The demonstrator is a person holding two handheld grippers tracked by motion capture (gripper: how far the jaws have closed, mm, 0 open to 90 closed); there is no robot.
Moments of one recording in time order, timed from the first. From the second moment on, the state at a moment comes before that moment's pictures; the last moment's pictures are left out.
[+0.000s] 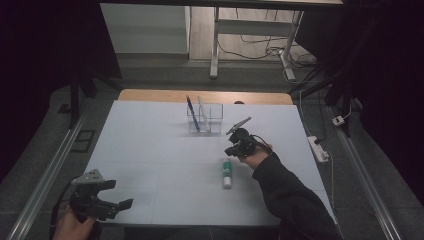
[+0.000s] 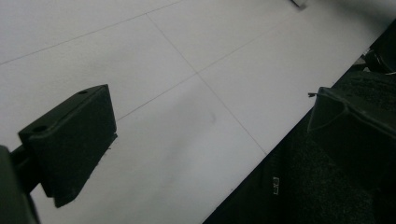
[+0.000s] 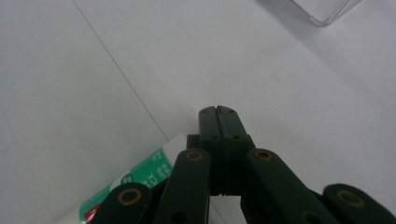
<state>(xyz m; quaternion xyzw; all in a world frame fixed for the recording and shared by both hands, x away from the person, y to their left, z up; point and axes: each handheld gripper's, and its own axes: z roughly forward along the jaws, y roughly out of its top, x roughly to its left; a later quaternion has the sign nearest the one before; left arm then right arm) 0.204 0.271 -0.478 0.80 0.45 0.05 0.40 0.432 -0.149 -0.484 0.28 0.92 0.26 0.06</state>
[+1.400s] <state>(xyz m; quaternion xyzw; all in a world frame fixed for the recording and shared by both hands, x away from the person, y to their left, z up) 0.204 0.271 -0.478 0.80 0.45 0.05 0.40 0.433 -0.160 -0.499 0.30 0.93 0.23 0.03</state>
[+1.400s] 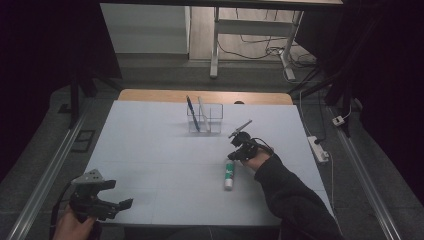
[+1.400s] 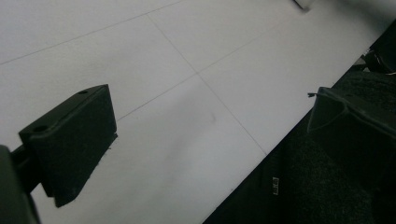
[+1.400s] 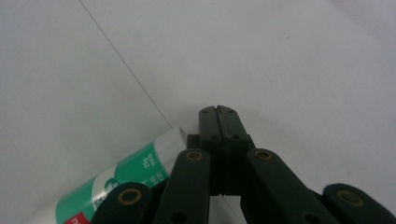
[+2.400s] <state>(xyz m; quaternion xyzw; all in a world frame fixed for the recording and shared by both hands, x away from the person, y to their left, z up) 0.205 0.270 -0.478 0.80 0.45 0.05 0.40 0.407 -0.184 -0.498 0.30 0.93 0.21 0.02</state>
